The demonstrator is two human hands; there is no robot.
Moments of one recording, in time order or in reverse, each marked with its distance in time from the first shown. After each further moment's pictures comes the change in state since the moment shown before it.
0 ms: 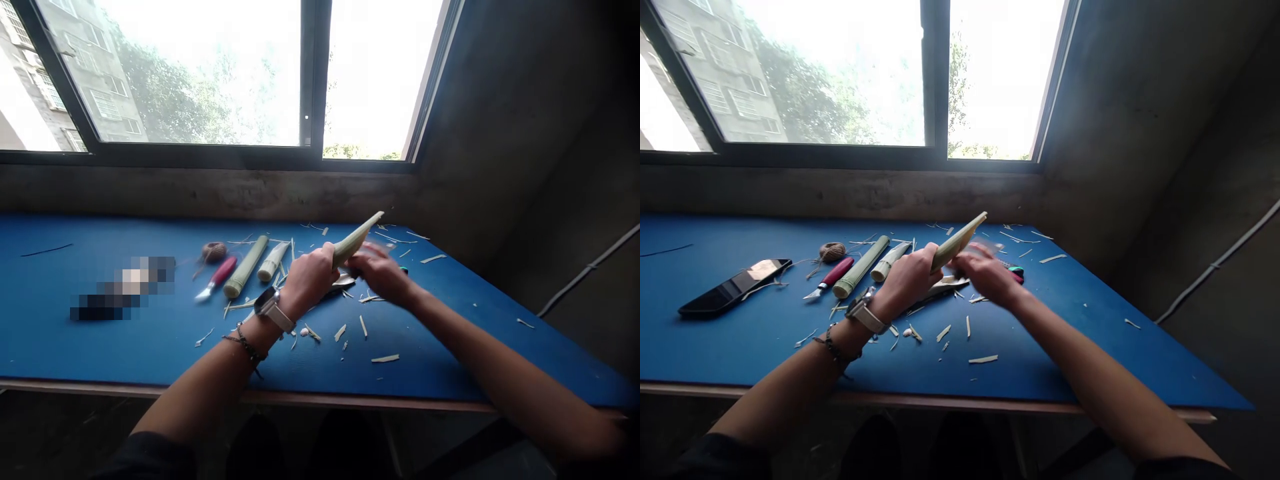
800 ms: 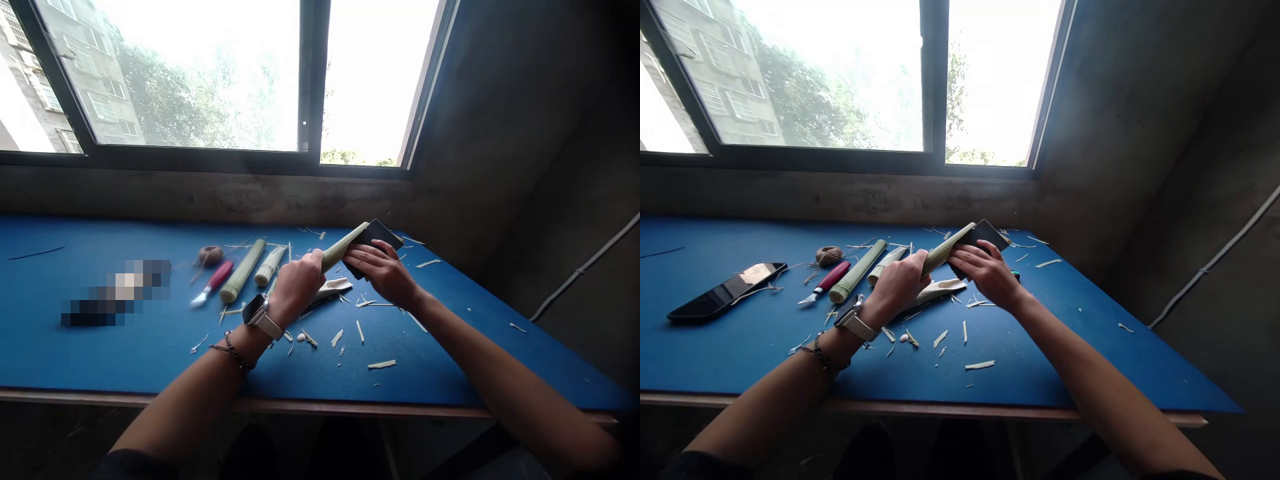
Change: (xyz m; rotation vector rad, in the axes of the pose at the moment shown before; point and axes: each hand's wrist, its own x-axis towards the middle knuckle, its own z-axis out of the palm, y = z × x) left_hand -0.002 -0.004 -0.002 0.145 -0.003 -0.006; right_hand 0.009 -0.017 -0.025 -0.152 0.009 -0.071
